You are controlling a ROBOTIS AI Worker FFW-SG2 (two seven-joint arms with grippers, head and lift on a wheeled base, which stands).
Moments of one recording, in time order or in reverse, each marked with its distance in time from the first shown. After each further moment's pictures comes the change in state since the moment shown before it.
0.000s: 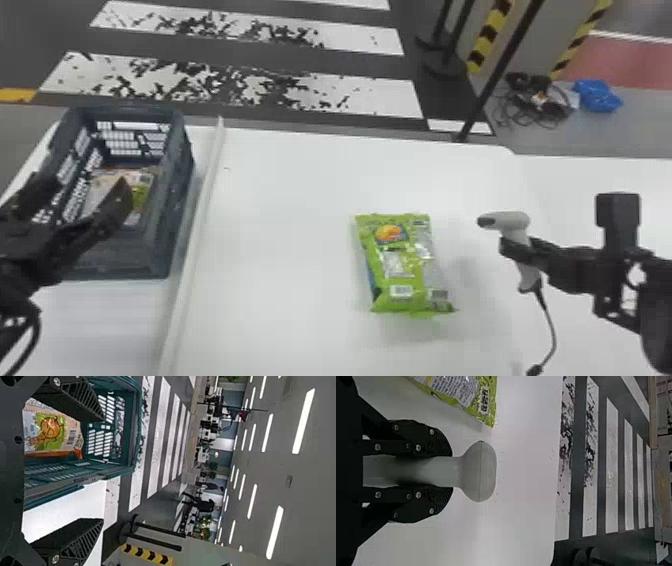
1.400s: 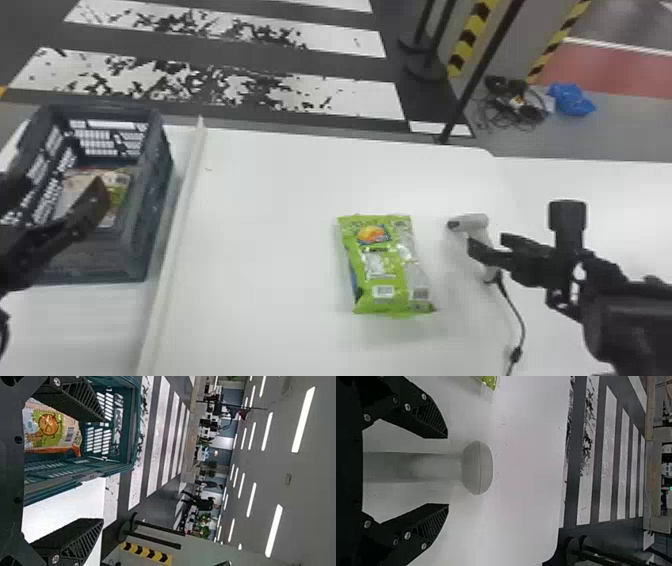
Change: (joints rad) left arm 0.001 0.001 -0.002 -0.008 0.003 0.005 -0.002; right arm -0.067 -0.042 0.071 0.280 -0.068 -0.266 -0.104
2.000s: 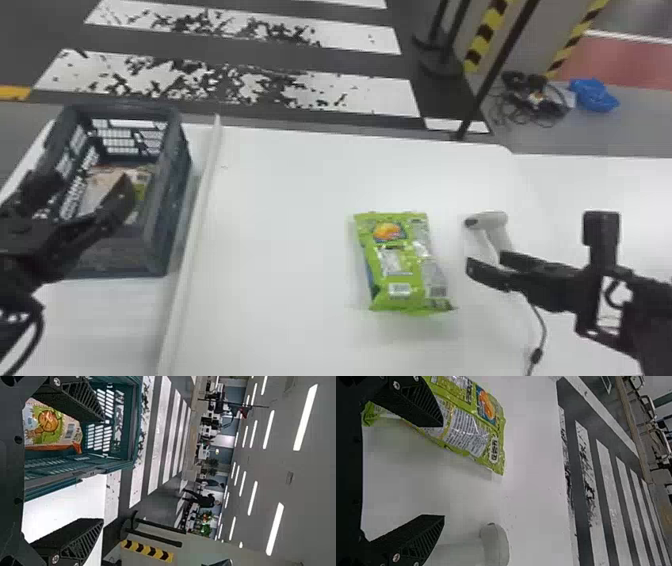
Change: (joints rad) left arm -0.003 0.001 -0.008 -0.005 -0.001 0.011 0.000; right arm 0.150 0.027 -0.060 -0.276 -0.120 0.230 0.232
